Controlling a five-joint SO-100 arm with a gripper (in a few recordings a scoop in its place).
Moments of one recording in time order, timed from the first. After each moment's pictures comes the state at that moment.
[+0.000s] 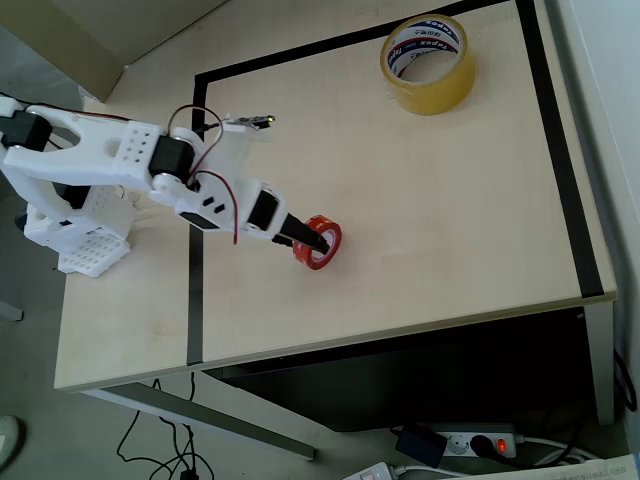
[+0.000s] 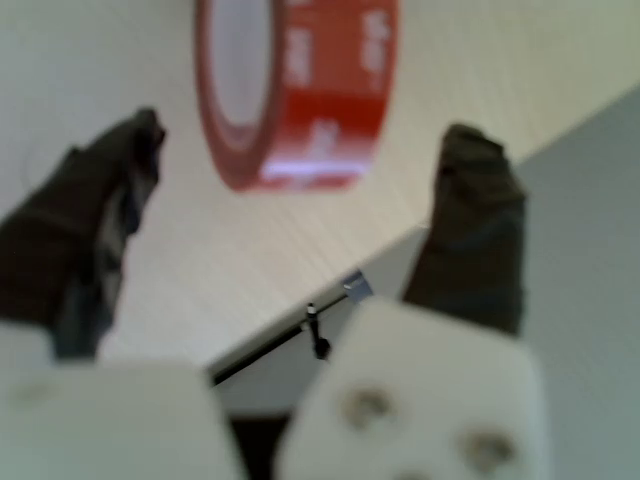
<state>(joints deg) 17.6 78.0 94.0 57.7 10.1</state>
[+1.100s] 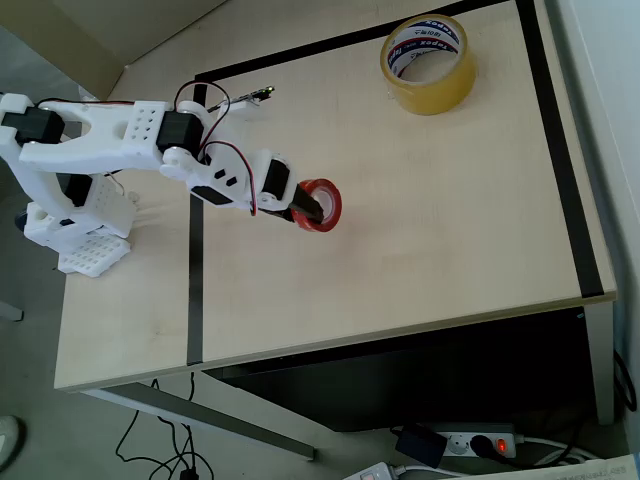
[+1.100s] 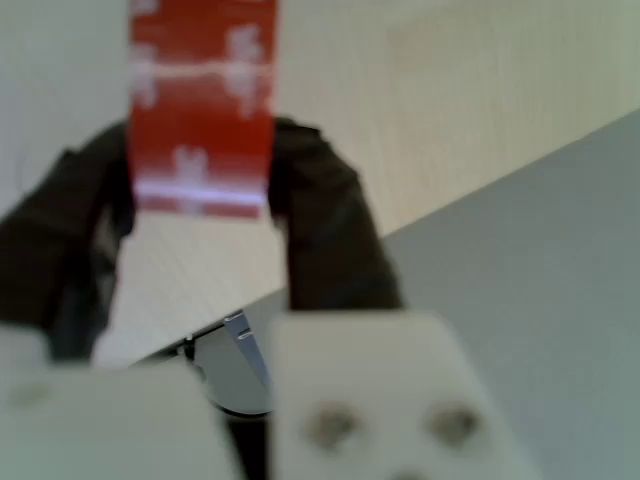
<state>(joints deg) 12.6 75.0 81.7 64.0 4.0</state>
